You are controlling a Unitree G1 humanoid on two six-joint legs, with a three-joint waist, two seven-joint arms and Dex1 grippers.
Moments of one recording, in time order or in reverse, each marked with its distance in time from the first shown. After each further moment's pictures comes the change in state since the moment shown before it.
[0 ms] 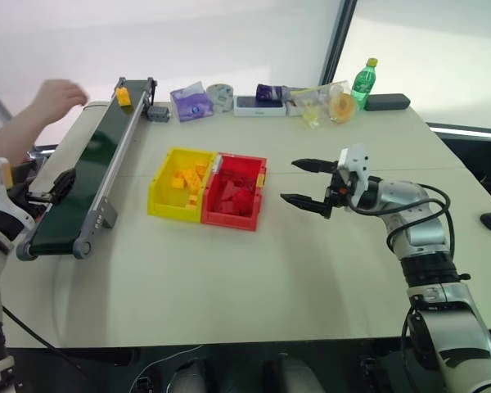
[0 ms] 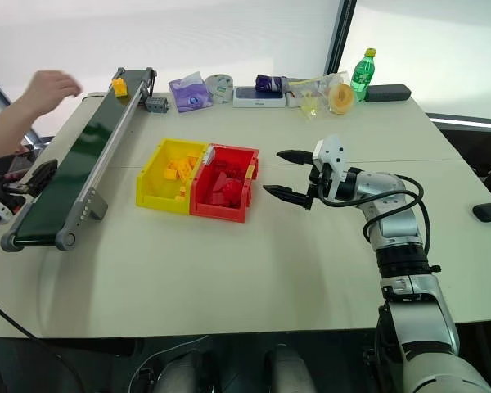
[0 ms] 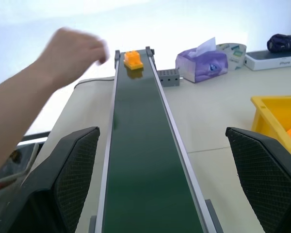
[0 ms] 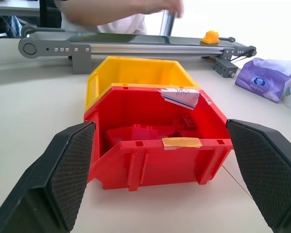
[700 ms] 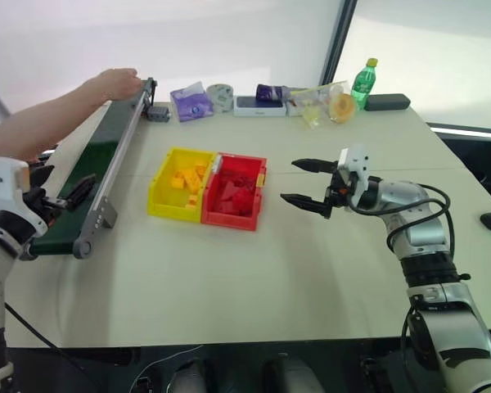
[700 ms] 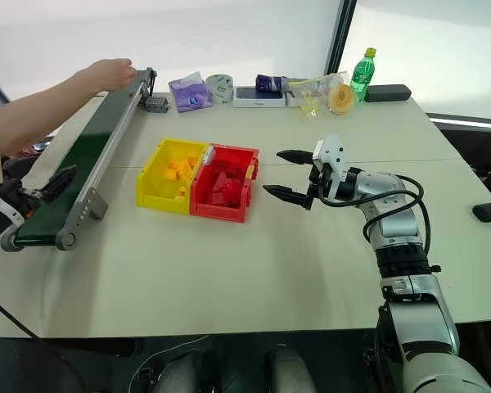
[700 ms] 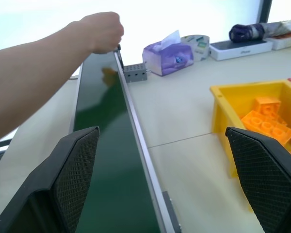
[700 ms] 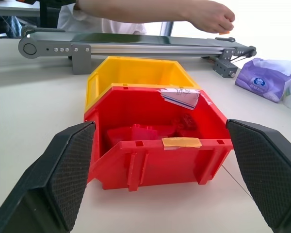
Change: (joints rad) left arm 0.041 0.005 -0.032 -0.071 -0.017 0.050 -0.043; right arm 0.000 0.000 0.000 0.000 0.000 0.000 0.000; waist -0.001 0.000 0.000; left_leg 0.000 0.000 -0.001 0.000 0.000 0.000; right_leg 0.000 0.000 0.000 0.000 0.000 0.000
